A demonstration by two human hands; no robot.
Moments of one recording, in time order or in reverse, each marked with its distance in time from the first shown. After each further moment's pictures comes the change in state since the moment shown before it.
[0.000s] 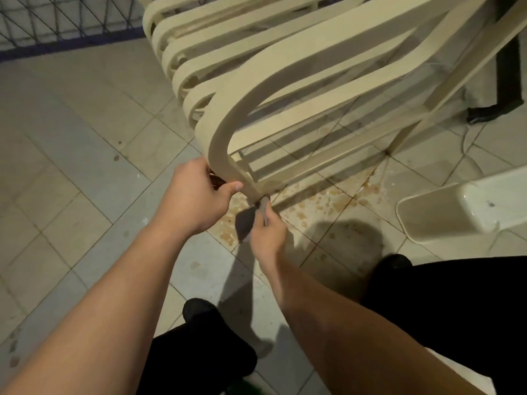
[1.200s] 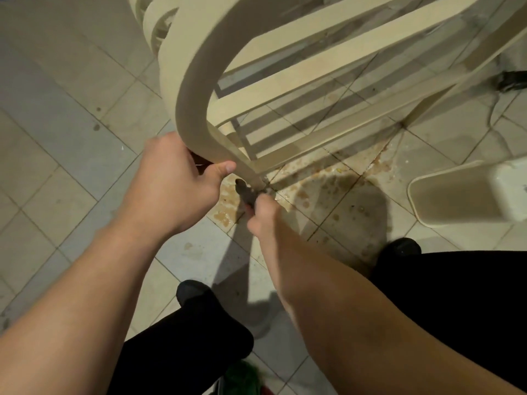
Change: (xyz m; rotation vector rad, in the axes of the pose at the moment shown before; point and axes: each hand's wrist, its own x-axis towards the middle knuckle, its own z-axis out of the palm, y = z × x) left_hand -0.002 0.004 0.005 0.037 0.032 0.025; right_hand 0.077 0.022 0.021 0.474 0.062 0.545
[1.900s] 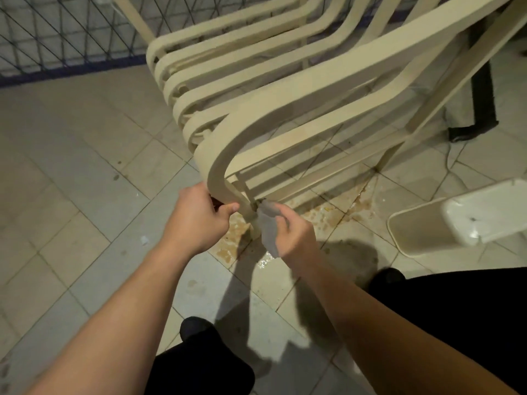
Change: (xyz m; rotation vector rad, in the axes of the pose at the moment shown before) left_hand 0.003 -0.004 0.000 0.009 -0.025 -0.034; right_hand -0.101 -0.050 -0.065 -0.956 -0.189 -1.196
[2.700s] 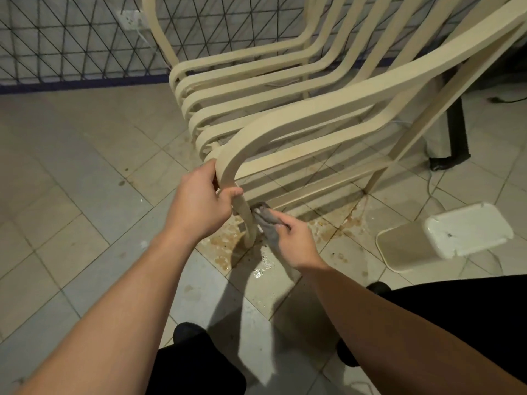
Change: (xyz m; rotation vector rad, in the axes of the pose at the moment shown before) left_hand -0.017 0.012 -0.040 -0.126 0.184 0.132; right_hand -0.007 -0.038 -0.011 0.064 -0.150 0.219
